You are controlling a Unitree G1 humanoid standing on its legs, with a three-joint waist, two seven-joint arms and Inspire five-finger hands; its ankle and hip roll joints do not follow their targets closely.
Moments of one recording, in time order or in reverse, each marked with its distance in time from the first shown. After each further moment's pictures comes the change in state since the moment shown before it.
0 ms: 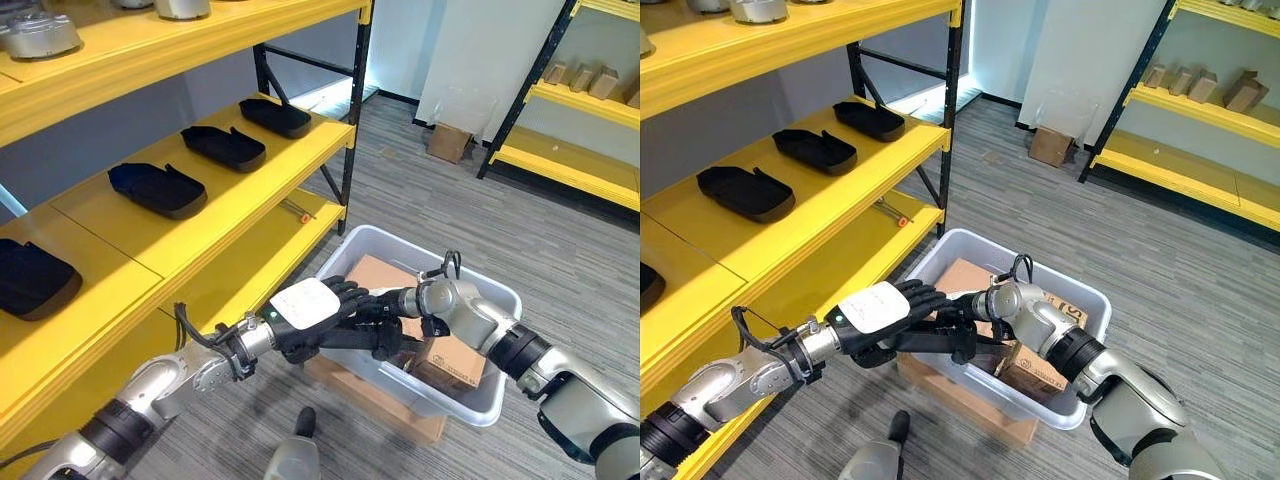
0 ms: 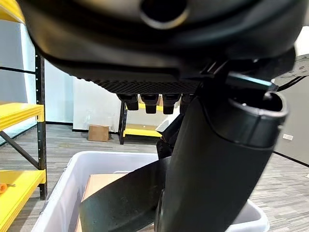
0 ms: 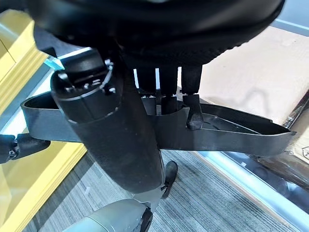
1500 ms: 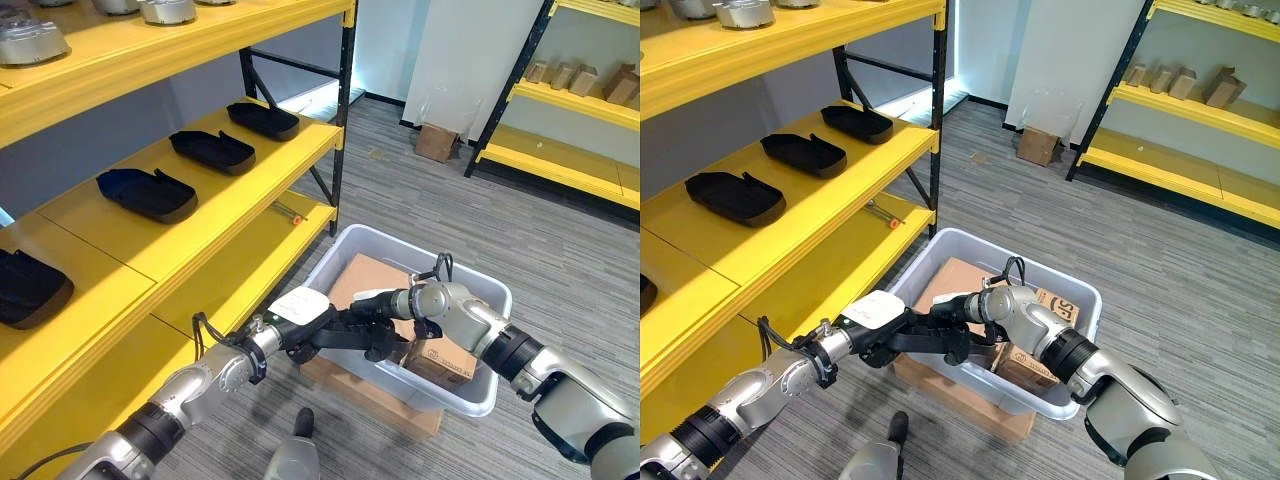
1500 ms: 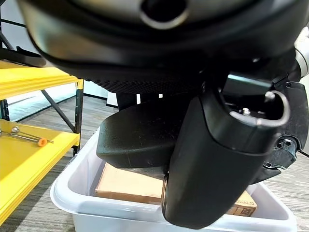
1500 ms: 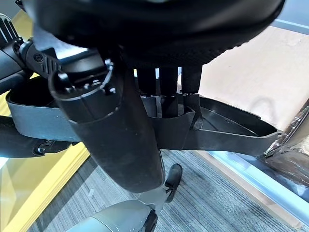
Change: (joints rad) left arm -0.025 -0.113 -0.086 0.153 -0.039 0.217 -0.027; right arm -0.003 0.034 0.021 0.012 0.000 -0.036 -0.036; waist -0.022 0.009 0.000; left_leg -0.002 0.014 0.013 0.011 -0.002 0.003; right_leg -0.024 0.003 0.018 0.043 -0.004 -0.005
